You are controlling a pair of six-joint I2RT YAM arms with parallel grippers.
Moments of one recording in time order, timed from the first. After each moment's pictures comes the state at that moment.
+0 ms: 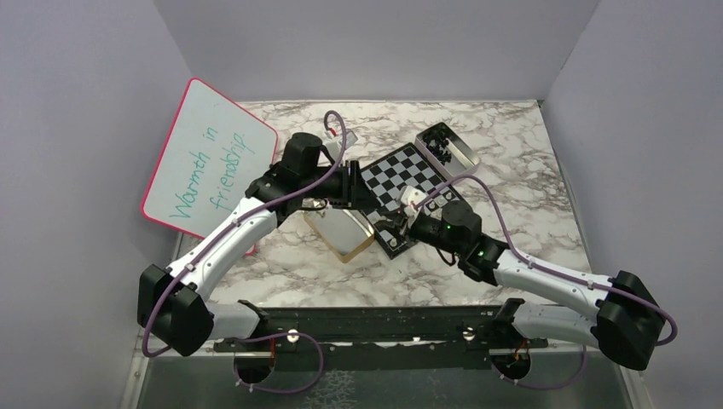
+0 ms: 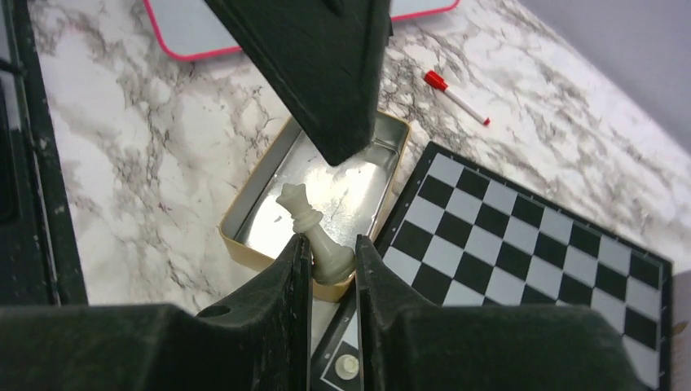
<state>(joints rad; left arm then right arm) -0.54 1.30 1.11 -0.38 0.69 -0.55 0.86 1.10 0.57 0.37 -0.23 -0.27</state>
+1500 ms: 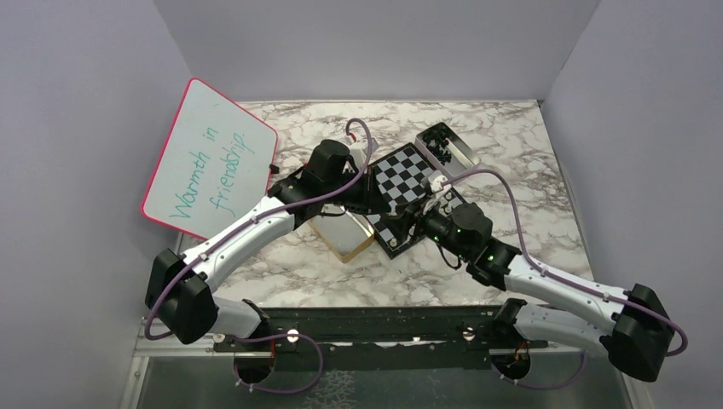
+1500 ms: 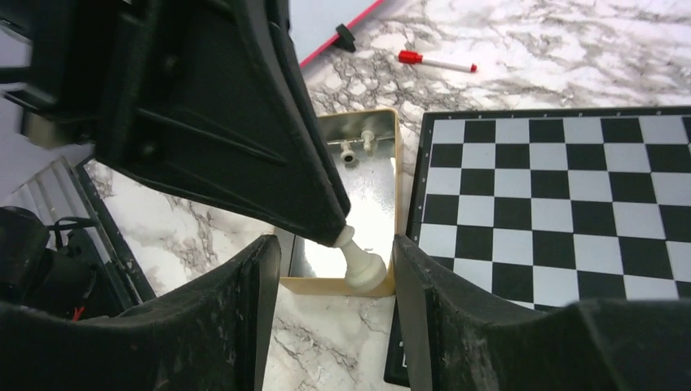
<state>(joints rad) -0.67 1.35 1.12 -0.32 0.48 -0.55 0.86 1.03 0.55 0.37 0.02 0.24</state>
